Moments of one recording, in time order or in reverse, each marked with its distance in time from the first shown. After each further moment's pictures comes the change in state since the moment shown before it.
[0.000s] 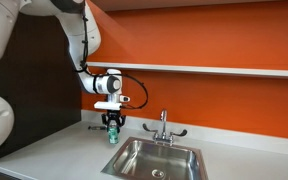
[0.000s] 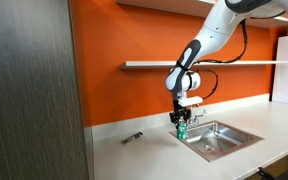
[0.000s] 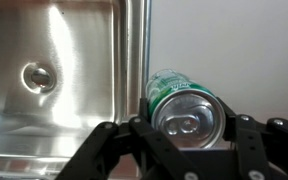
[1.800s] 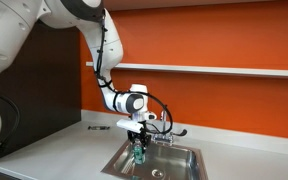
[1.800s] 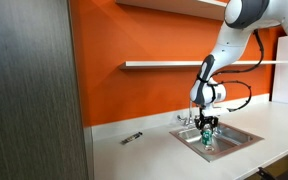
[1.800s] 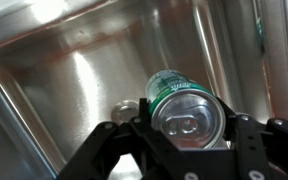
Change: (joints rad) arm -0.174 0.111 -0.123 -0.068 0.077 0.237 0.036
